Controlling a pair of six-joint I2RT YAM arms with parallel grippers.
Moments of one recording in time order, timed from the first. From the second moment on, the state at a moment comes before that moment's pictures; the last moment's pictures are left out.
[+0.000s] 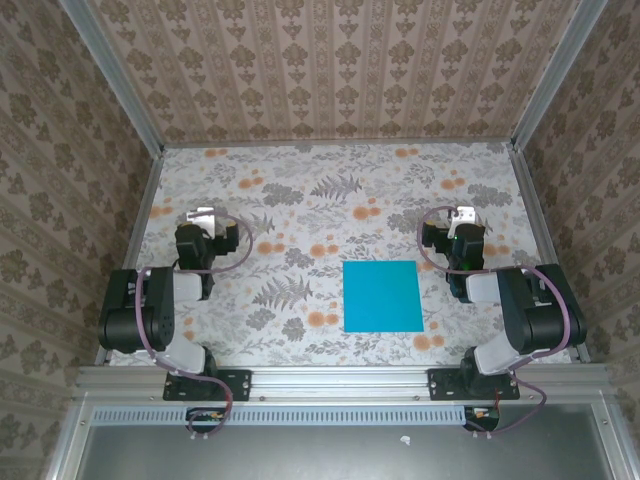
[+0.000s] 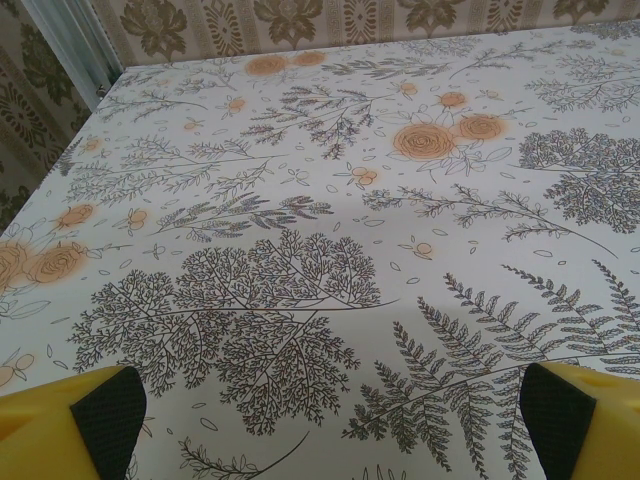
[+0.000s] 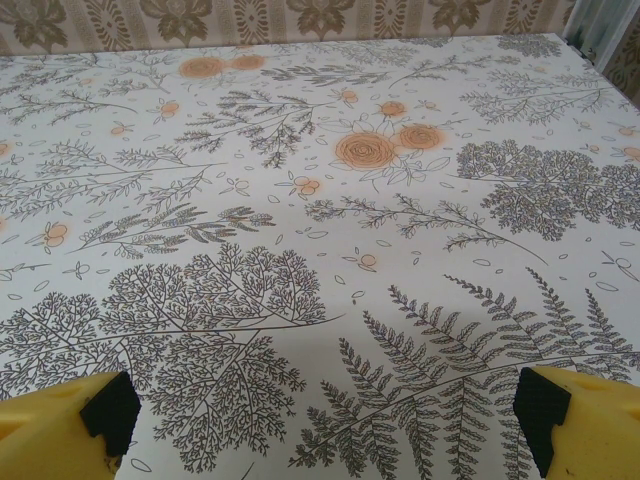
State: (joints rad) left arm -0.01 1.54 0.40 0.76 0.00 0.09; right arm 0.03 1.53 0.38 0.76 0.17 0.06
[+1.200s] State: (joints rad) left arm -1.07 1.51 0.99 -0.26 -0.01 0.02; right arm 0.04 0.68 0.63 -0.42 0.10 0.44
